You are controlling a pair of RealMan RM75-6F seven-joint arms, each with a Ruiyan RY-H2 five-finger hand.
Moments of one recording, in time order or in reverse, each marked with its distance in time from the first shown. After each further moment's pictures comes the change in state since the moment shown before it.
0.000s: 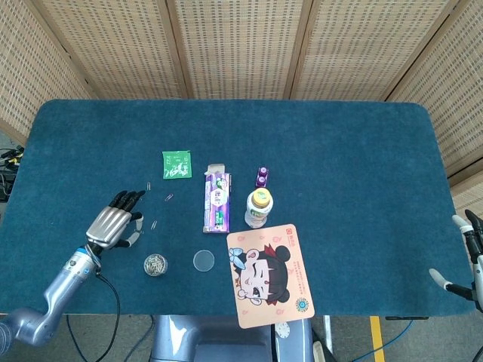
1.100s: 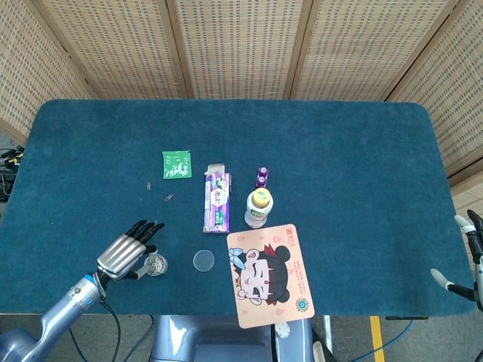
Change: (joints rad) left arm 0.027 0.056 0.116 -0.159 0.135 0.028 0.032; right arm -0.003 0.004 0.000 0.002 0.000 0.005 0.011
